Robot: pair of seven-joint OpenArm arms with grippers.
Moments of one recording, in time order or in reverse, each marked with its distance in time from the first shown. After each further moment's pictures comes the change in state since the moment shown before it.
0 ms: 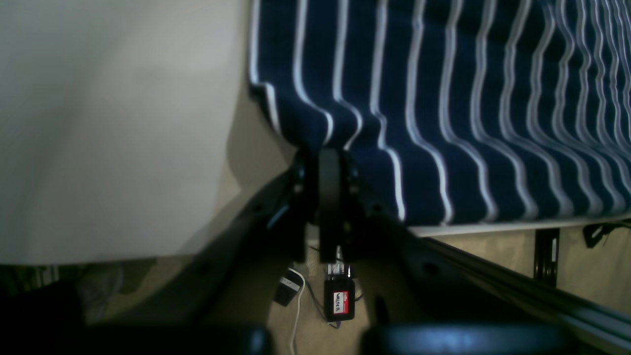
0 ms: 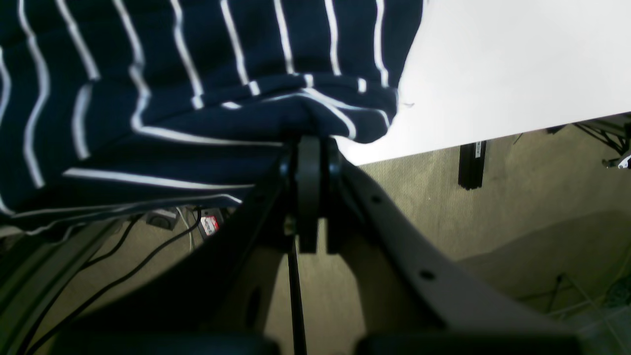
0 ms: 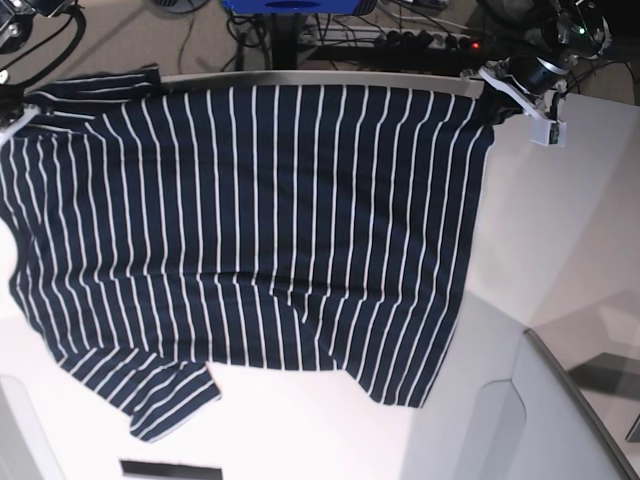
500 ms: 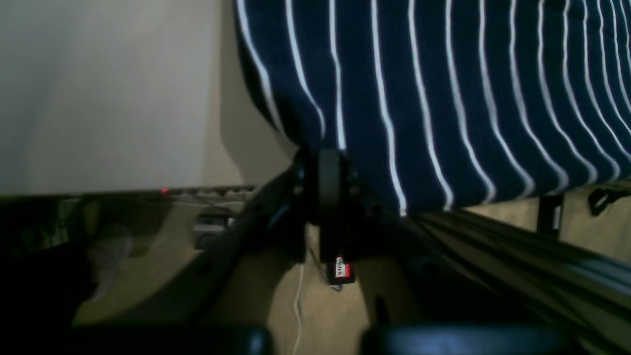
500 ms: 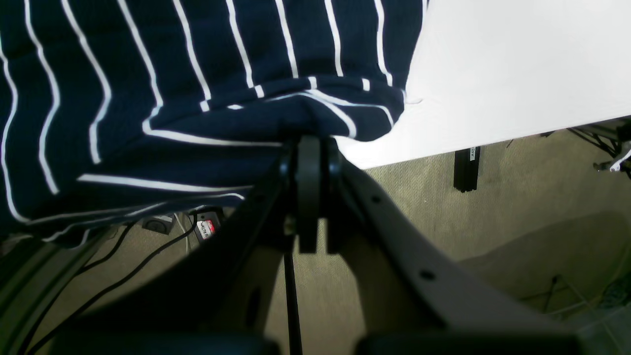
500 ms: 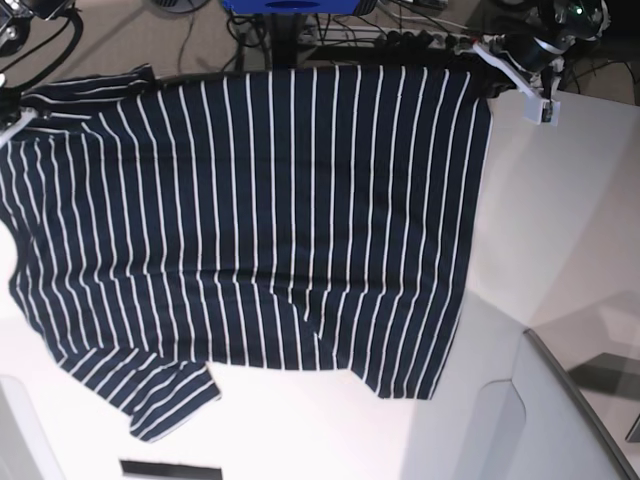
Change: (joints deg) left arm 4.9 1.4 -0.1 4.9 0.0 0.0 4.2; right arm 0.5 0.4 -0.1 0.0 -0.2 0.0 0.1
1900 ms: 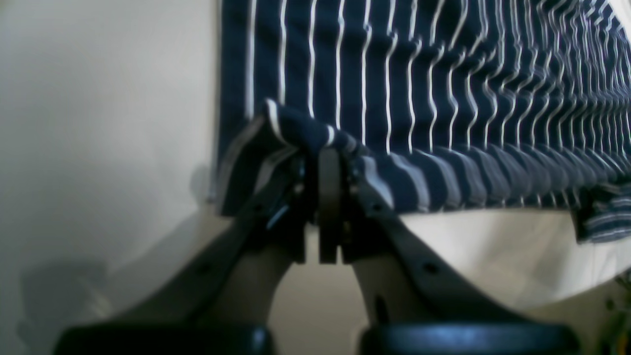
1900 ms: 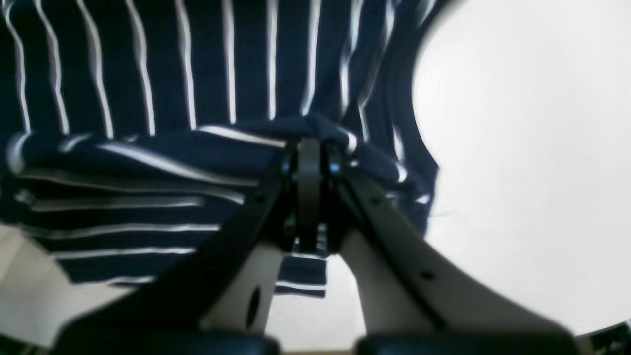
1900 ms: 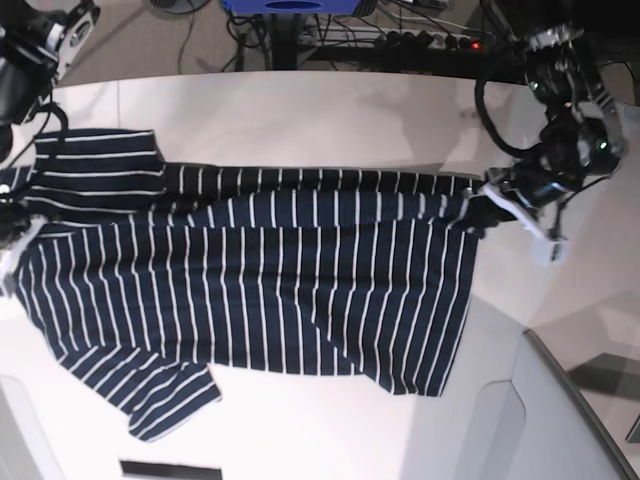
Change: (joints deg) left arm -27.3 -6.7 7.7 -7.3 -10.2 12.4 17.7; right arm 19.1 10.6 -16.9 -20.9 -0.7 -0.1 6.4
